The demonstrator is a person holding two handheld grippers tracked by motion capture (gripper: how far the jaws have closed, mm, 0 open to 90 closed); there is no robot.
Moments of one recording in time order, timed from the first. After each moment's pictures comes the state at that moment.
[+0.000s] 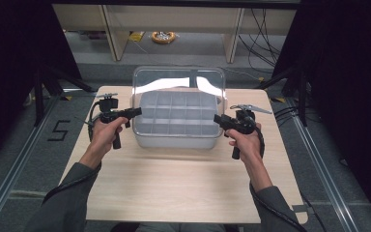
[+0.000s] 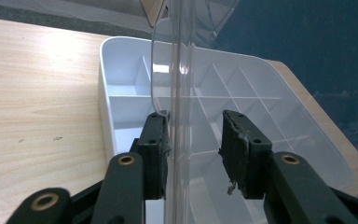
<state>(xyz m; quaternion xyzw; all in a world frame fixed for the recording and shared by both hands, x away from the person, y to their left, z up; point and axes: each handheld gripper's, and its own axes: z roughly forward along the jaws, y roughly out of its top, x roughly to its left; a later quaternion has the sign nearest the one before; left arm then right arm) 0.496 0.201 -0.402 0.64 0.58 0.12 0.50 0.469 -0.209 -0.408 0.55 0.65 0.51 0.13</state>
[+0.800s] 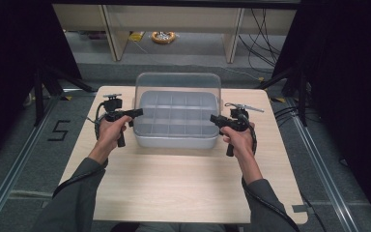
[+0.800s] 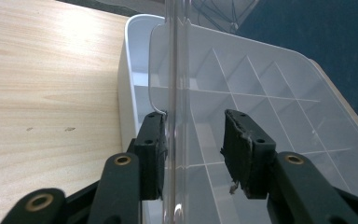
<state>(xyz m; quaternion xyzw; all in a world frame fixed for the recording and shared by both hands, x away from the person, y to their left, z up) 0.518 0.196 -0.424 0.63 0.61 0.12 0.47 0.495 -0.201 -0.431 0.58 0.64 0.49 0.12</state>
